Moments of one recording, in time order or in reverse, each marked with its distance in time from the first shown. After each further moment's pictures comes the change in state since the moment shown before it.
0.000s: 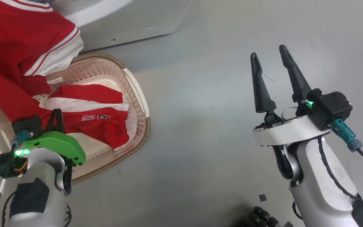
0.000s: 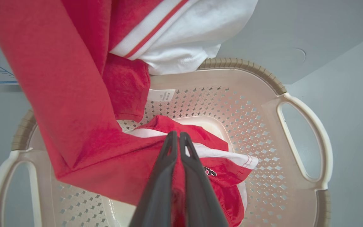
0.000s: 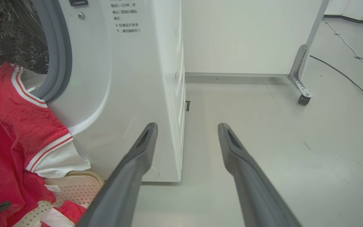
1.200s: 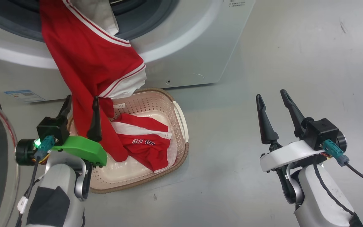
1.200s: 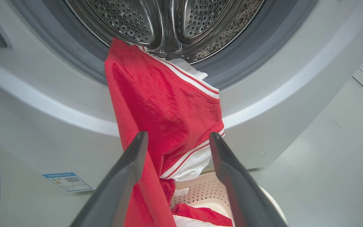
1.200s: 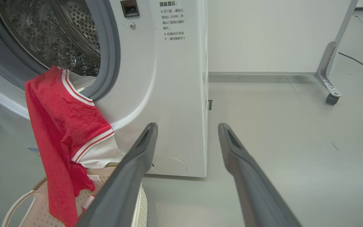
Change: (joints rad) left arm 0.088 -0.037 -0.078 -0.244 0.095 -0.034 -0.075; right arm 0.099 -0.001 -0.053 0.186 -0.010 0.023 0.000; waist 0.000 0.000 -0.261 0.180
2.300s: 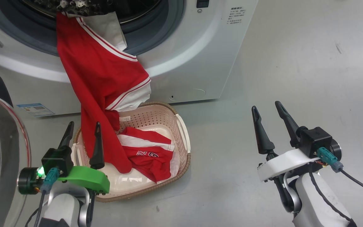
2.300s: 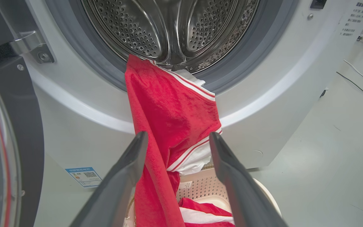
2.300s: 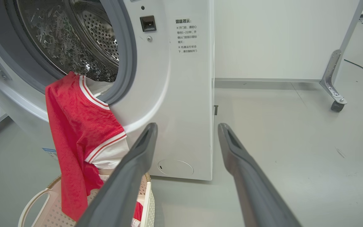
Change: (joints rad) left arm 0.211 0.000 0.002 -0.187 0.032 0.051 0.000; right arm 0.034 0.000 0.019 0.029 0.004 0.018 0.000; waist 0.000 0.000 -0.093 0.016
